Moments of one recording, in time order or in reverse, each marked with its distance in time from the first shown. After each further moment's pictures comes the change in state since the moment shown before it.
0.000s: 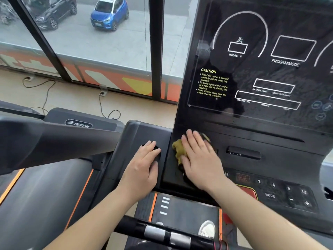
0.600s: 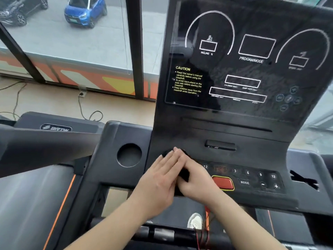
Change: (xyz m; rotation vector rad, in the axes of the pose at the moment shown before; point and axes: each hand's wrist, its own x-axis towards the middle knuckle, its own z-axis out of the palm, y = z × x) left_hand -0.011 0.061 0.056 0.130 -0.185 0.366; right_hand -0.063 0.005 -0.022 0.746 -0.060 0.085
